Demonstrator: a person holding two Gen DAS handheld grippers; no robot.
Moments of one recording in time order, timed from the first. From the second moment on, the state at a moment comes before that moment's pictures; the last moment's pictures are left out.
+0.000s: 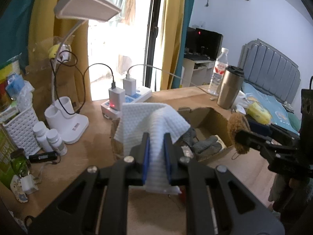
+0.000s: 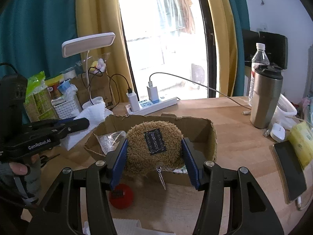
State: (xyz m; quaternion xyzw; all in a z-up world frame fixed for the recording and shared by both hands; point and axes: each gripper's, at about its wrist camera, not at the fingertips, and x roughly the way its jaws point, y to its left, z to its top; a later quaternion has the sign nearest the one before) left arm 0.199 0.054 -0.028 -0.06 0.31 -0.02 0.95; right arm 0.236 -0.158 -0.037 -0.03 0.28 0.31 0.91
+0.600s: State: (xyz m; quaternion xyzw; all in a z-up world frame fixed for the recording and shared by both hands) left arm 0.238 0.066 -0.061 -0.09 0.36 -0.02 0.93; right arm 0.270 -0.130 -0.046 -0.04 0.30 0.34 0.89
